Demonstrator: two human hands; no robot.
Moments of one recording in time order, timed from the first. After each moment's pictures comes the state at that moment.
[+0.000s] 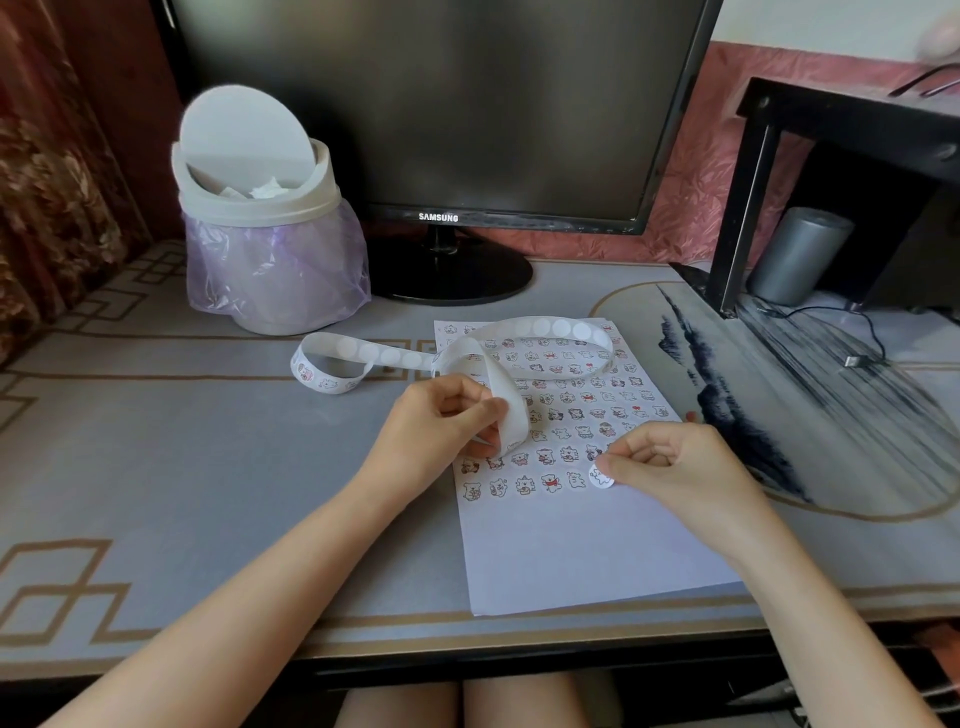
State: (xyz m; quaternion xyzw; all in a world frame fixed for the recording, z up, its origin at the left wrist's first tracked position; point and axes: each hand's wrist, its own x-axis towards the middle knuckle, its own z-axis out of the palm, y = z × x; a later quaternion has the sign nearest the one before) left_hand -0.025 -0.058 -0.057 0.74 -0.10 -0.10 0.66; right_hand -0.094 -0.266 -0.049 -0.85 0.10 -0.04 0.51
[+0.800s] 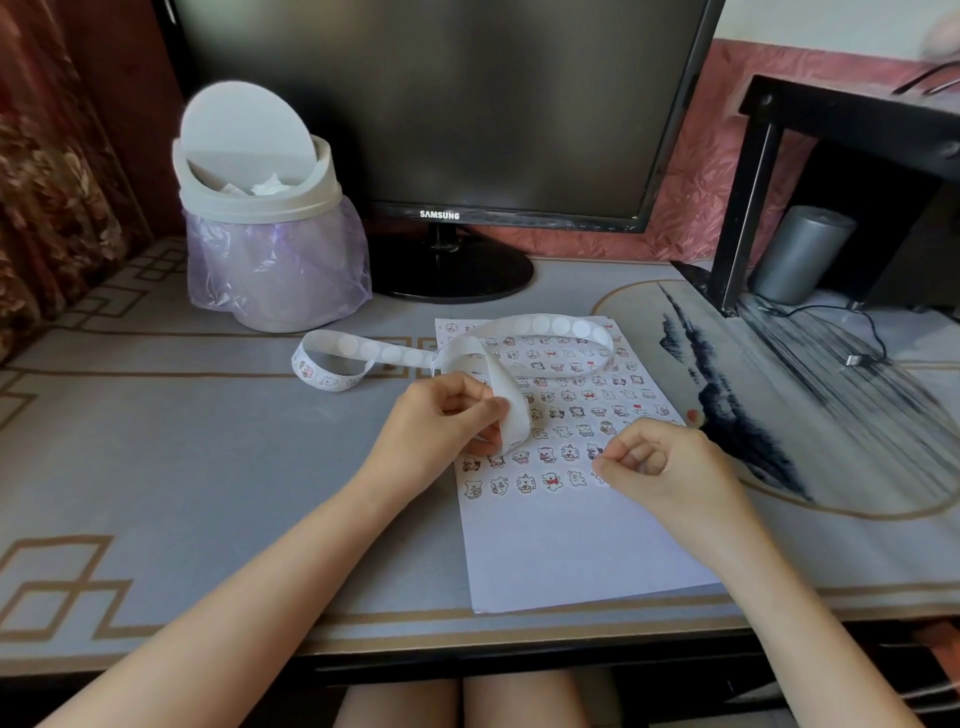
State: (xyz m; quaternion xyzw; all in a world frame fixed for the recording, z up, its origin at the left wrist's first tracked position) left_hand -0.026 -0.058 -0.056 0.74 -0.10 -0.11 0.66; right_hand -0.094 -0.263 -0.063 -0.89 0.09 -0.10 0.43
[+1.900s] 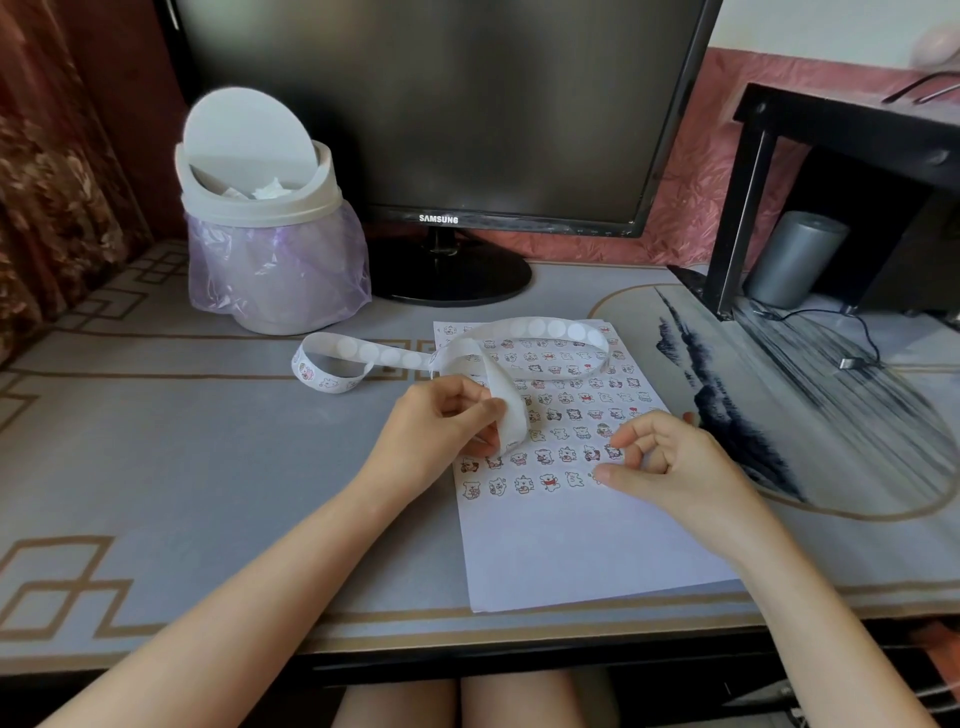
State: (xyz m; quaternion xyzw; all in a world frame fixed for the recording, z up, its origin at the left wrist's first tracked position) left_hand -0.026 -0.058 -0.057 0.74 -0.10 -0.10 0.66; right_hand -0.093 -0.276 -0.060 -0.87 0.07 -0.05 0.49
